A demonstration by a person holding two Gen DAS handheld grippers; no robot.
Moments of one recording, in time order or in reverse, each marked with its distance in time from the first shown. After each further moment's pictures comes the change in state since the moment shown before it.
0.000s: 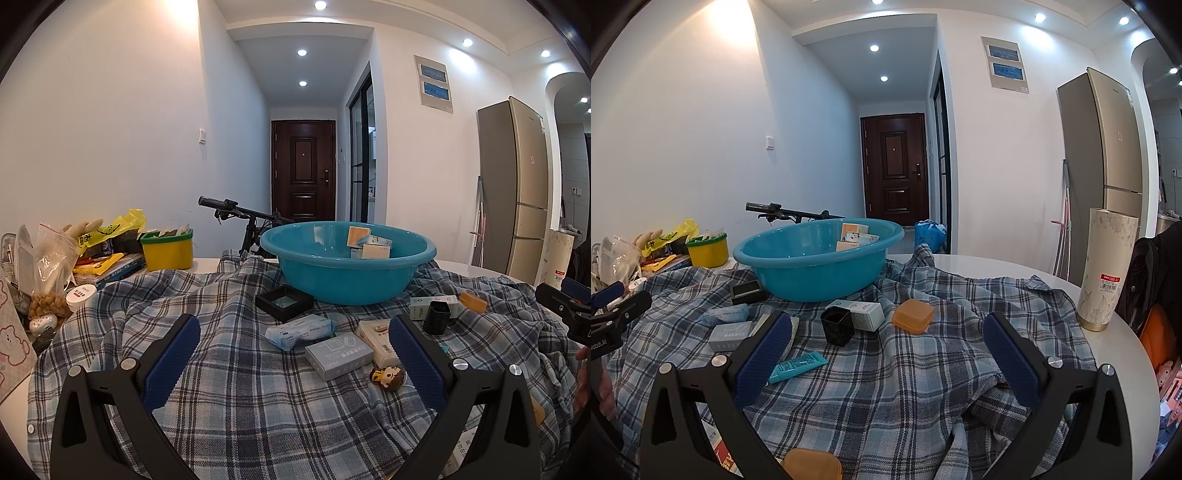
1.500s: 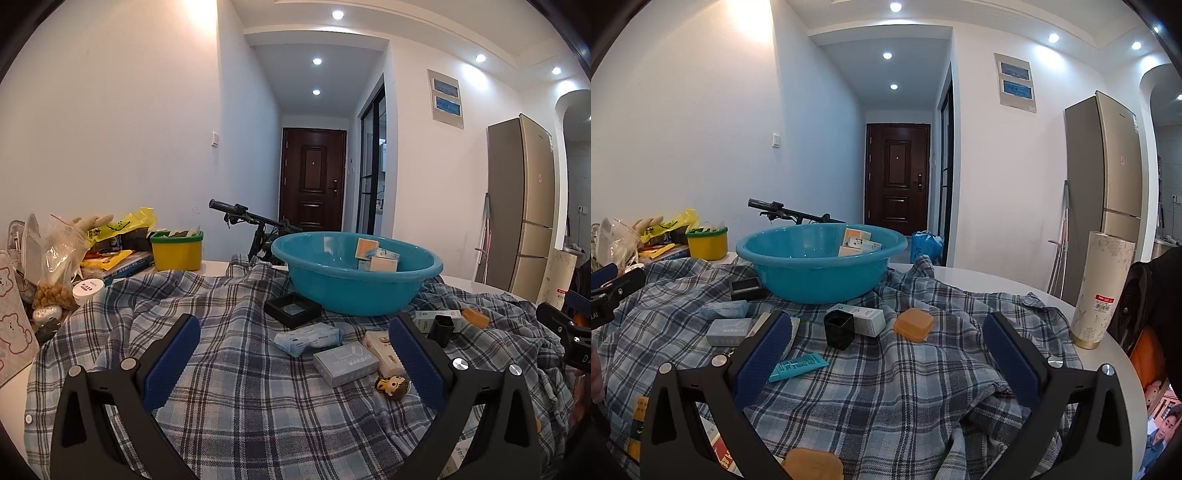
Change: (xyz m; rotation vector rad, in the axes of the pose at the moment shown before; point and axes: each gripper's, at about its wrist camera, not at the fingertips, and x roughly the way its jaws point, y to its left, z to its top) left arm -0.005 0.011 0.000 -0.045 -0.027 0.021; right arm -0.005 0.011 -0.002 -0.079 -0.036 -0.017
